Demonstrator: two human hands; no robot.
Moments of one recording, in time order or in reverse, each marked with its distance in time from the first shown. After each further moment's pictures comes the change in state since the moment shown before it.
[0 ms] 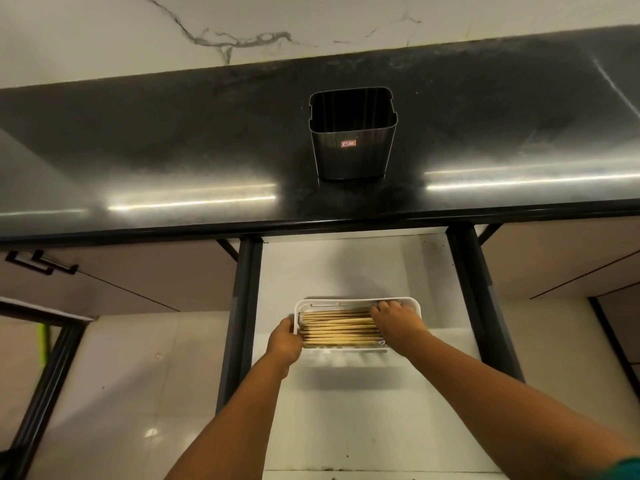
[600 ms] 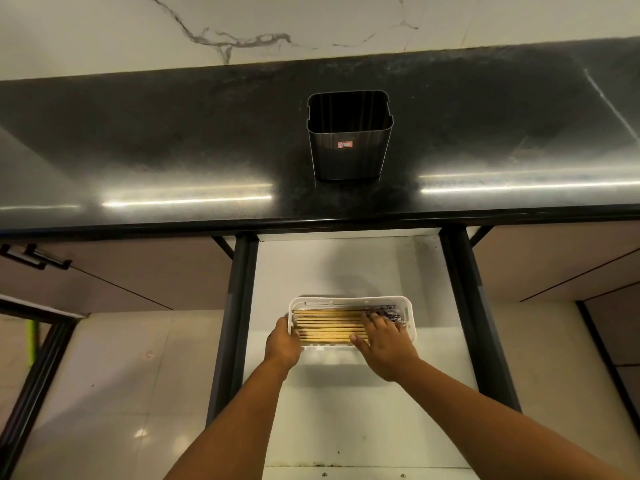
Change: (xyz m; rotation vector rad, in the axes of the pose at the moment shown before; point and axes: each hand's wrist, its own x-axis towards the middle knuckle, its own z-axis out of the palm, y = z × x) left_hand -0.016 0.001 0.012 0.068 0.084 0.064; right_hand -0.039 -0.027 0.018 0.447 0.022 0.149
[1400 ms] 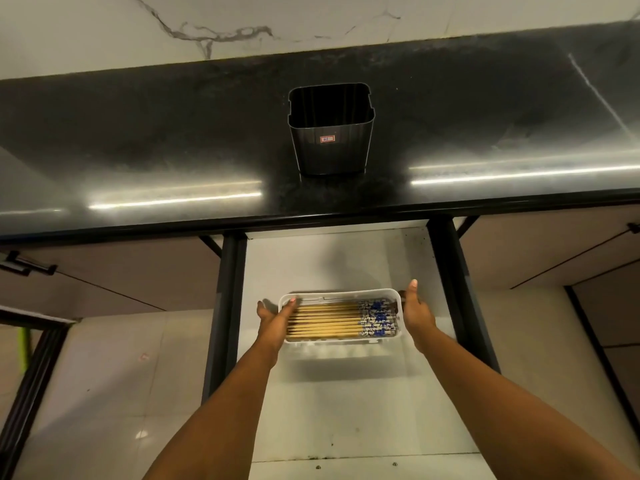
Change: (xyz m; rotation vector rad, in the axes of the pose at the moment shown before) left_hand 0.013 0.019 -0.006 -0.447 -0.052 -0.153; right_hand 0.012 0.040 -0.048 1.149 0.167 0.776
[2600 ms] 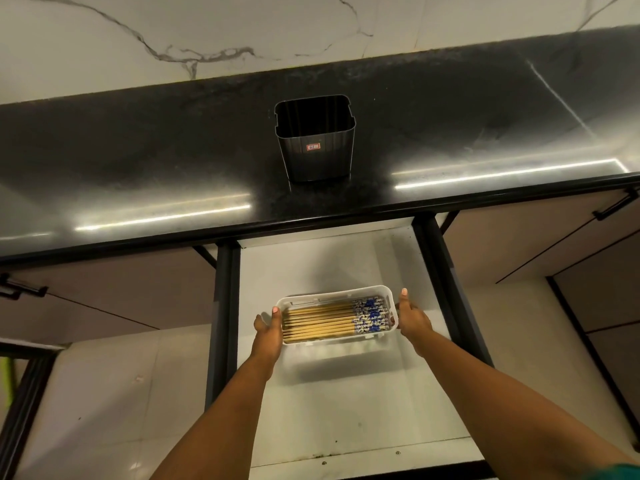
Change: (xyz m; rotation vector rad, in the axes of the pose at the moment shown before) left_hand -0.007 -0.015 -0.011 0.250 0.039 -0.027; right_hand -0.009 0.022 -0.005 -0.153 0.011 -0.048
